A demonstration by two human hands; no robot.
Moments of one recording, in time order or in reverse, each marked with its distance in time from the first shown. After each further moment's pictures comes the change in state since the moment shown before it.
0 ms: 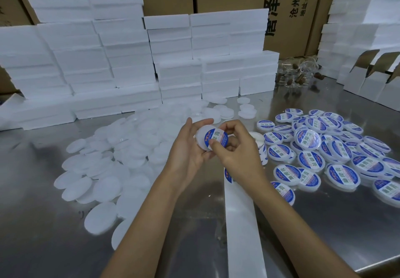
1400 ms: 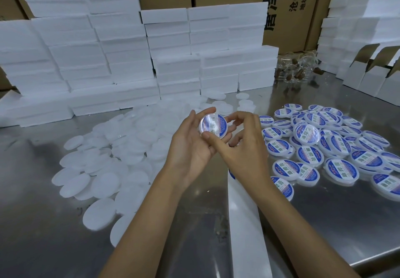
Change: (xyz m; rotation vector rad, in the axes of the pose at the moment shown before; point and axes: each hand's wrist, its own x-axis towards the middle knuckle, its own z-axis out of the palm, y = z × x) left_hand -0.005 -0.001 0.012 -0.202 -0.138 0.000; right_hand -0.004 0.004 -0.009 -0.397 0.195 -0.165
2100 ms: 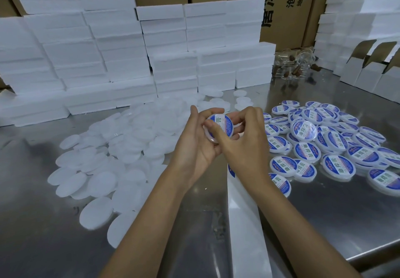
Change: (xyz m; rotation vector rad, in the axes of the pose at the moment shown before) left_hand -0.003 -0.006 0.013 0.097 -0.083 -0.006; right_hand 0.002 -0.004 -0.002 -0.002 0.124 -0.039
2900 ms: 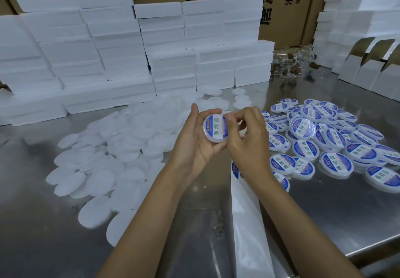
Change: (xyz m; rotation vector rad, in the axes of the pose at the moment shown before) left_hand 0.000 0.000 -0.002 -0.060 0.017 -0.035; right_hand 0.004 0.012 -0.002 0.071 -0.027 -0.016
